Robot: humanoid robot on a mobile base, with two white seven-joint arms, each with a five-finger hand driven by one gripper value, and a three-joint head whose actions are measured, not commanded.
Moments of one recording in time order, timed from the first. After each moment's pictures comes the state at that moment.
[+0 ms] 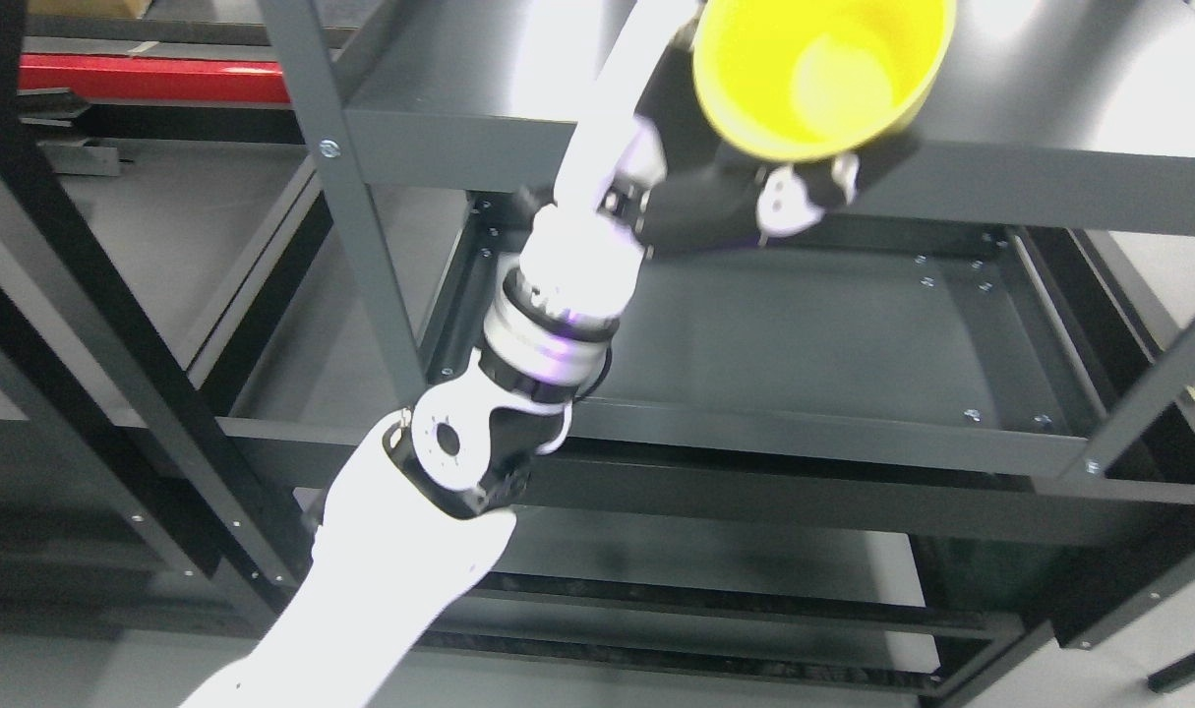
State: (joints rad) left arm -0.92 0.00 -0.58 -1.72 0.46 -0.29 -0.01; right arm 0.00 0.00 0.00 -0.24 0.00 0.09 -0.12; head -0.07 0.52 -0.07
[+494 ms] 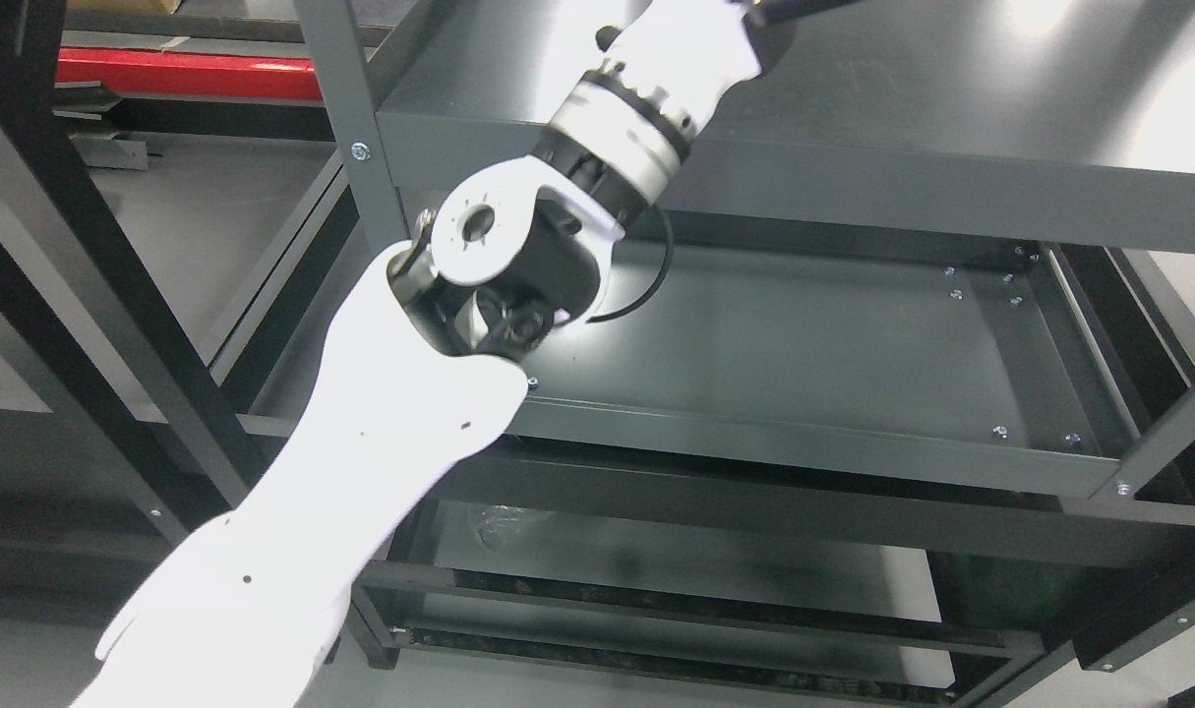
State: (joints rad) left arm -1.20 0.00 -0.60 -1.60 0.88 0.20 0.17; right arm 0.00 0.00 0.00 -0.24 0.00 0.09 -0.12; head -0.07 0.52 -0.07
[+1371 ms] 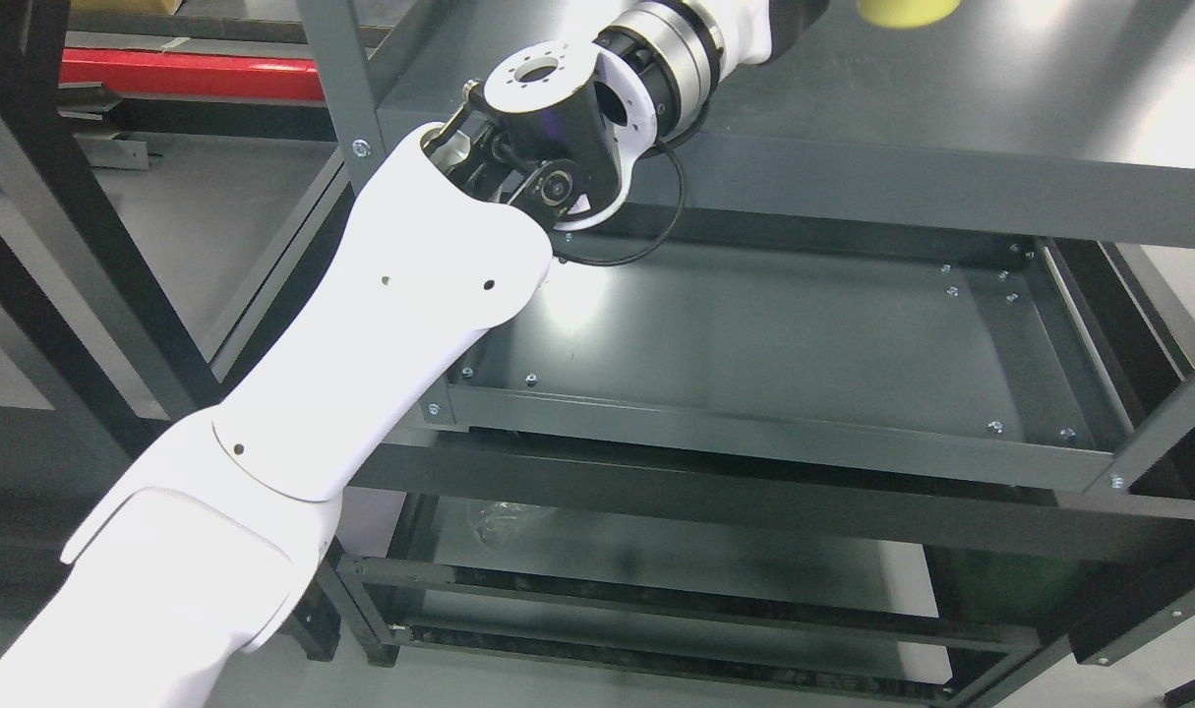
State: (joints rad) left arm -1.39 0.00 -0.70 -1.27 1.05 0.37 0.22; right arm 0.00 0.00 0.00 -0.24 0.00 0.09 -0.12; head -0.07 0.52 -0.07
